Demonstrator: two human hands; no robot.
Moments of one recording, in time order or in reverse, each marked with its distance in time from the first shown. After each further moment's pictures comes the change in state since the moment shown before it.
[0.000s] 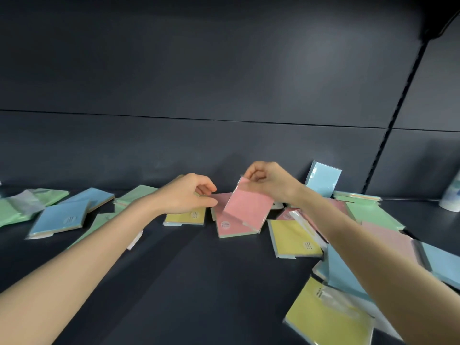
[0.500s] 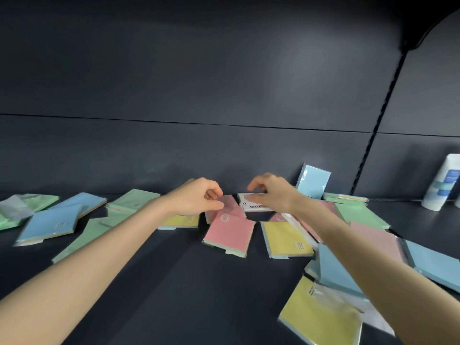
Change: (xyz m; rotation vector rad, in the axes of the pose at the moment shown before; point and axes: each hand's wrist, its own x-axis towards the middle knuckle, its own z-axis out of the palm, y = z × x) left_hand 0.018 0.008 0.016 0.030 -0.047 0.052; right_hand -0.016 0.010 -0.006 -0.500 0.024 0.066
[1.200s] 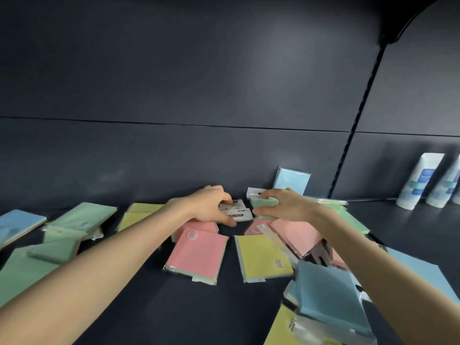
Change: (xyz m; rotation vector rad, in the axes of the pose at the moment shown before) left_hand 0.103 0.024 0.056 0.306 -0.196 0.148; right_hand 0.004 0.089 -0.018 -0.091 -0.183 0.339
